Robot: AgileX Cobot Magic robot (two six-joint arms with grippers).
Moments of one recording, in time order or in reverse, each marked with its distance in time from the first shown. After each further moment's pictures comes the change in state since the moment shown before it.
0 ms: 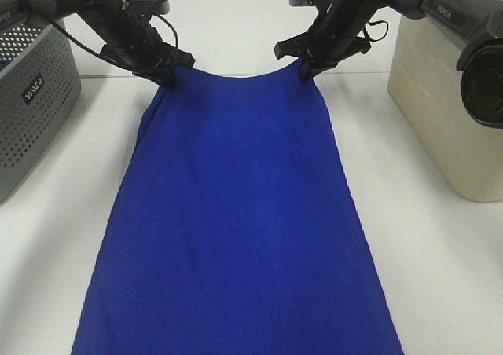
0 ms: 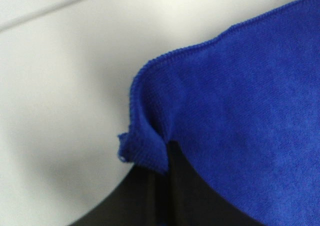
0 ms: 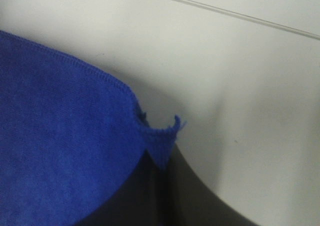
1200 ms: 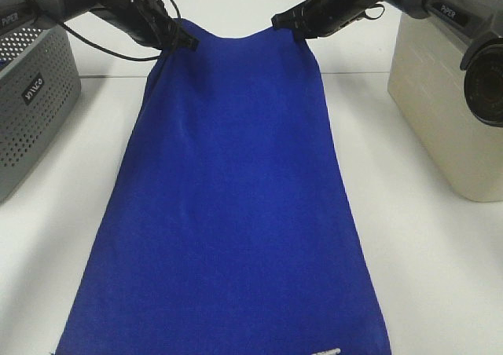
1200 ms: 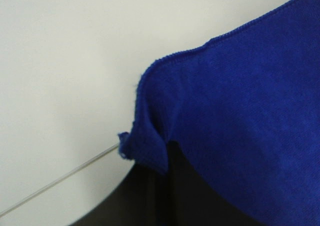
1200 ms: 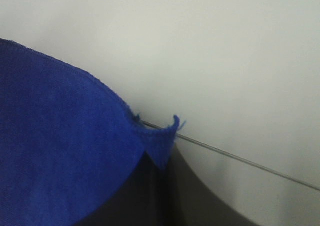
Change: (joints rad) left arm -0.022 0.002 0.000 0.102 -0.327 0.108; right arm -0.011 0.002 0.000 0.088 -0.333 -0.144
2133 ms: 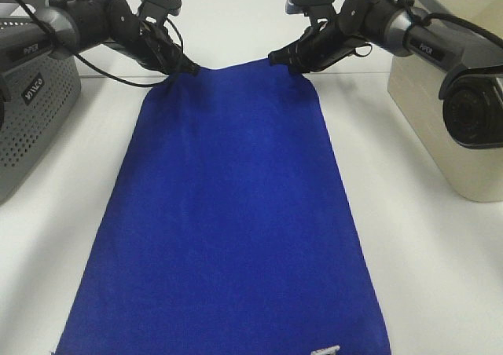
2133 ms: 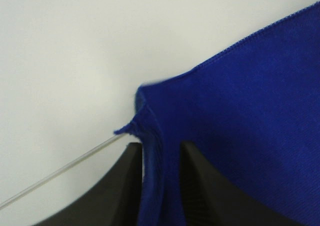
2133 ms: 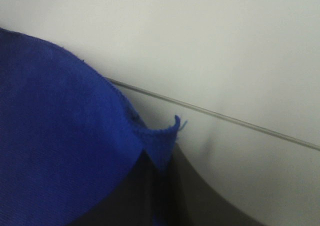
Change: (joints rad) left arm 0.000 0.092 0.000 0.043 -0.098 0.000; right arm 0.000 0.117 0.000 0.030 -0.062 -0.014
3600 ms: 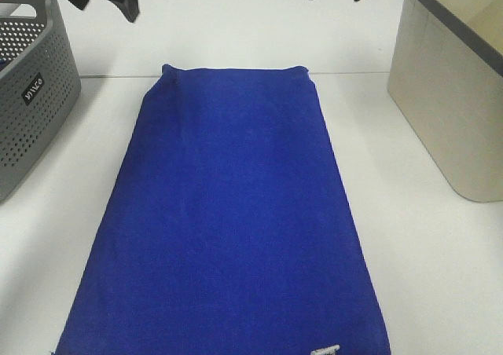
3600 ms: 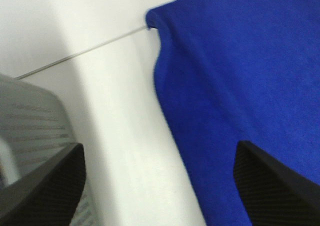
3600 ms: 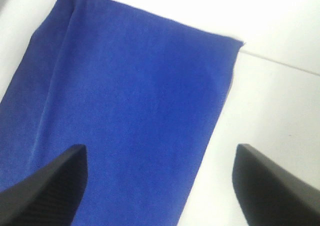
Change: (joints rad) left arm 0.042 -0.385 -0.029 0.142 0.748 -0.255; right arm -0.047 -0.430 -0.012 -0.014 0.672 0.123
